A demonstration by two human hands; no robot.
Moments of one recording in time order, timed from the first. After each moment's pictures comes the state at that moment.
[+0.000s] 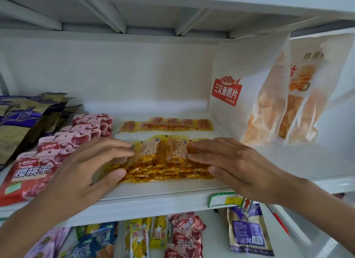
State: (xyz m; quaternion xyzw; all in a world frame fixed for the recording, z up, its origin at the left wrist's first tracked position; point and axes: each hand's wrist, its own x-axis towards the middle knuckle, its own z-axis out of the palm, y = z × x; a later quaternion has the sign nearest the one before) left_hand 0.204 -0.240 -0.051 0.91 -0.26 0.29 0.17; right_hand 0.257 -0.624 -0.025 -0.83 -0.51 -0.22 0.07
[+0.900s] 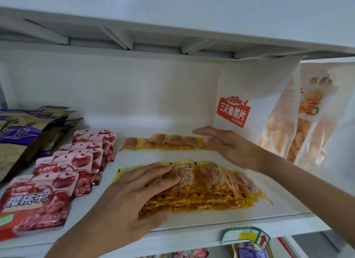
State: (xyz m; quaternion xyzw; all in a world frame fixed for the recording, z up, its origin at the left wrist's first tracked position) left_hand 0.238 -0.289 -0.062 0.91 -0.31 0.27 0.10; right_hand 0.344 -0.587 0.026 -0.90 -0.35 -0.04 0.27
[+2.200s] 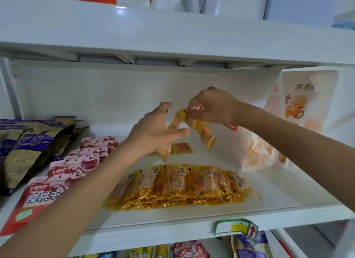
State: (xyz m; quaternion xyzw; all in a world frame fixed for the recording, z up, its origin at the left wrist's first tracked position) left_hand 0.300 -0.344 0.065 0.93 -0.11 0.23 0.27; right_hand 0.354 -0.546 0.133 -0.91 -0.34 -0.22 0.03
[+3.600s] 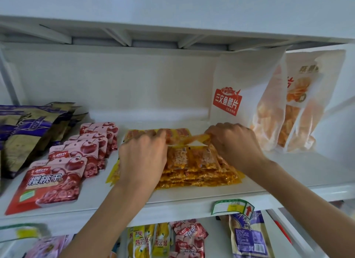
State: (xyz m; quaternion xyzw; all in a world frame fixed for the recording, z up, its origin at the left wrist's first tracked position) left_hand 0.239 -0.359 -0.013 0.90 -0.03 0.43 -0.02; right_hand 0.304 -0.591 -0.001 -0.89 -0.25 -0.38 0.02
